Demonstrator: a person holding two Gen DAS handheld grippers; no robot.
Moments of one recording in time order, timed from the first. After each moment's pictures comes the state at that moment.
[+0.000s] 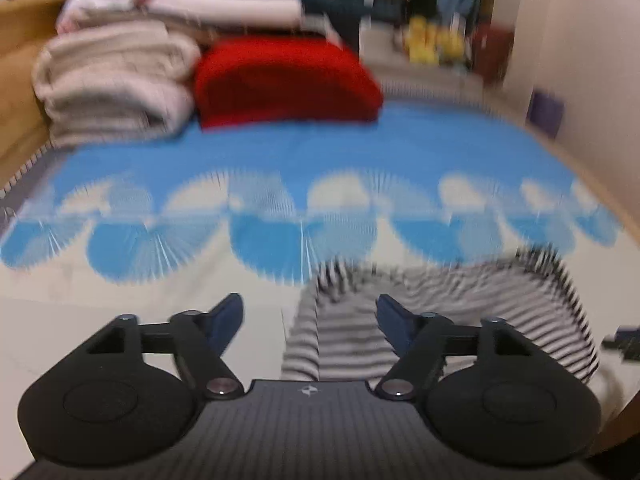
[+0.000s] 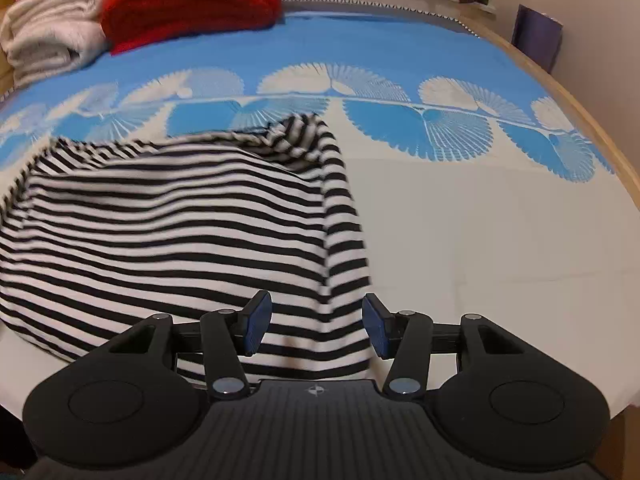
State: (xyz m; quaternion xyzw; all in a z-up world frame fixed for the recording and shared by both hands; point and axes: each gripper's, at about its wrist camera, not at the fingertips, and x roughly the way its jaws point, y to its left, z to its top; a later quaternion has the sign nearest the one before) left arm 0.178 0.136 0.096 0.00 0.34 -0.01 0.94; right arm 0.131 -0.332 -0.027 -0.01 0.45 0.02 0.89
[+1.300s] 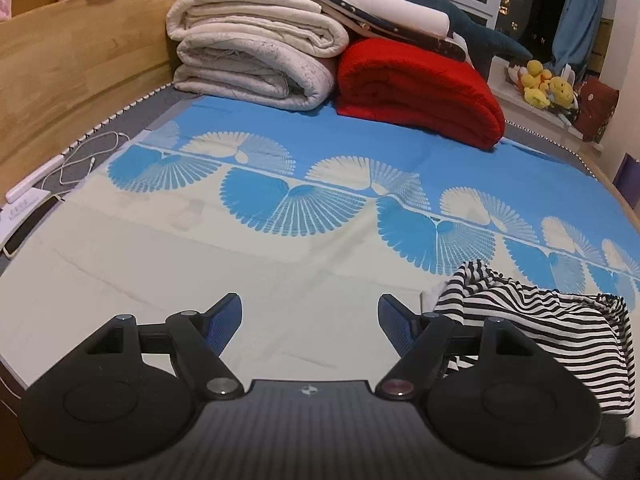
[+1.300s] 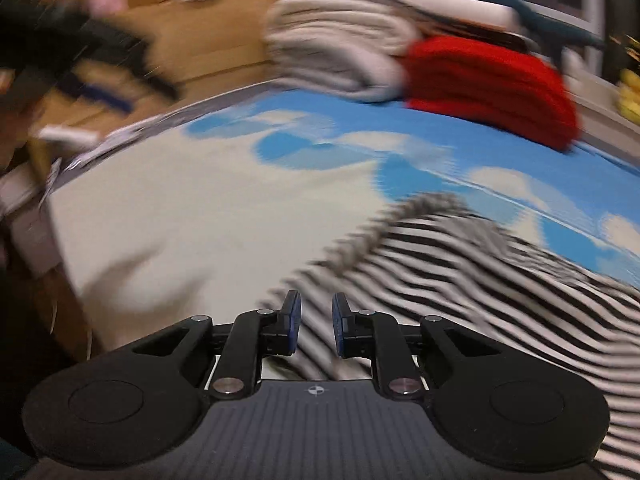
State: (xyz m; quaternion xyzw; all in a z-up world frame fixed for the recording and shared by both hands) left arm 0.125 0.256 0.088 -0.08 0.36 0.14 0.92; right arm 0.096 0.005 -0.029 -0.09 0.32 0.35 0.88
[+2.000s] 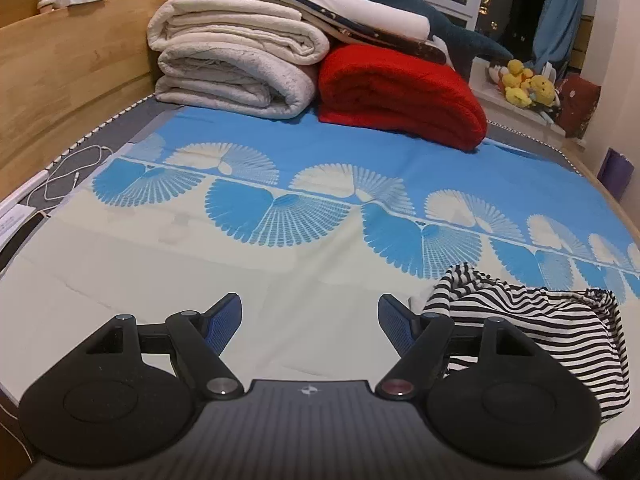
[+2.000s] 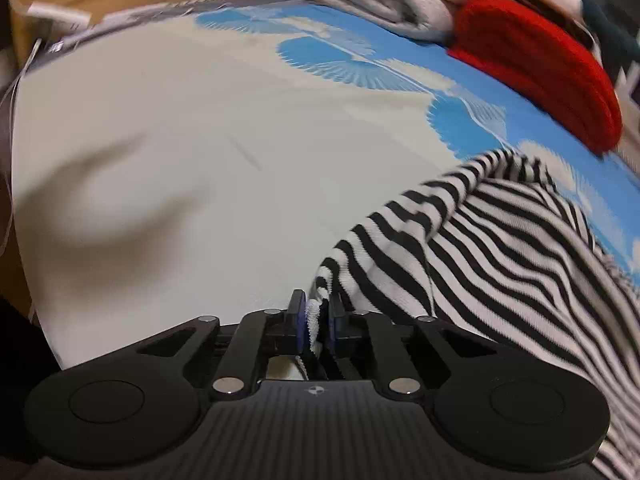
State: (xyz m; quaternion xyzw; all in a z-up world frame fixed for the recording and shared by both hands) left arm 0.129 0.259 0.092 -0.07 0.36 0.11 0.93; right arm 0.126 0.095 -0.093 -0.20 0.38 0.31 0.85
